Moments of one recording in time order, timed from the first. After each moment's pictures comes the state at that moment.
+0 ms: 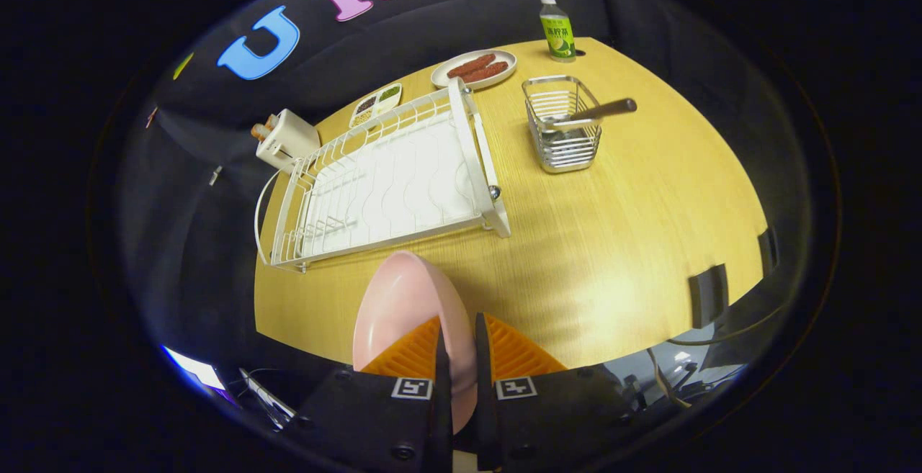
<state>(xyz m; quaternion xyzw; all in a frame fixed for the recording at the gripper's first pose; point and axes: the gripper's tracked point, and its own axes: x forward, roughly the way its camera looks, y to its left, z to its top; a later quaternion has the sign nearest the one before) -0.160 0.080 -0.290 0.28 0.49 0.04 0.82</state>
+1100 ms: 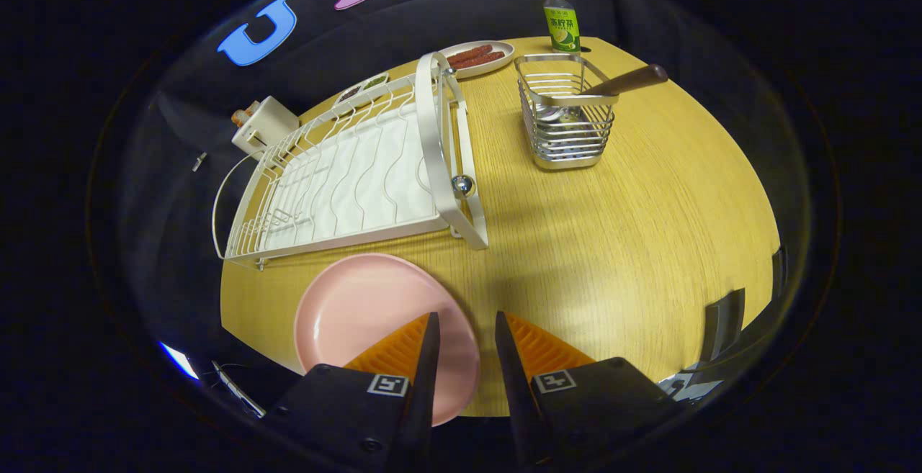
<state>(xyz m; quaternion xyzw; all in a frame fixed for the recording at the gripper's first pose) -0.137 0.064 -0.333 0.22 0.47 0.05 0.86</state>
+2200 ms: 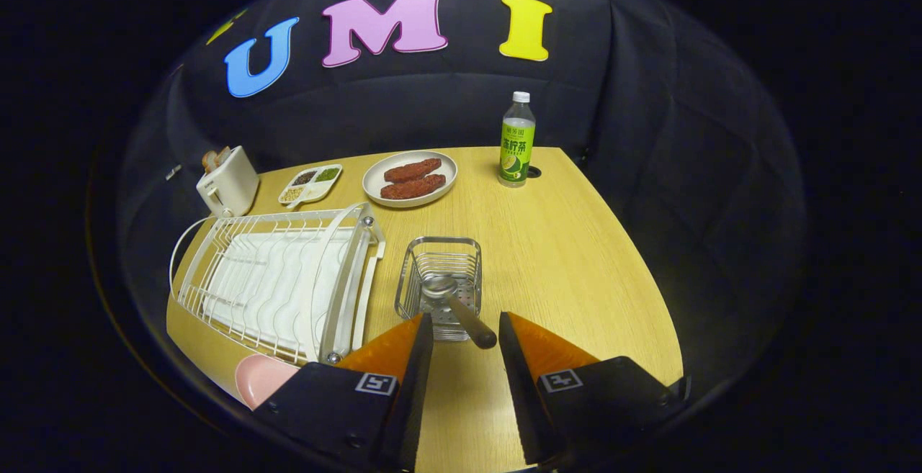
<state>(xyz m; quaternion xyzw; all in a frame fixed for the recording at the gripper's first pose) -0.024 -0.089 -0.277 0.09 0.34 -0.04 0.94</state>
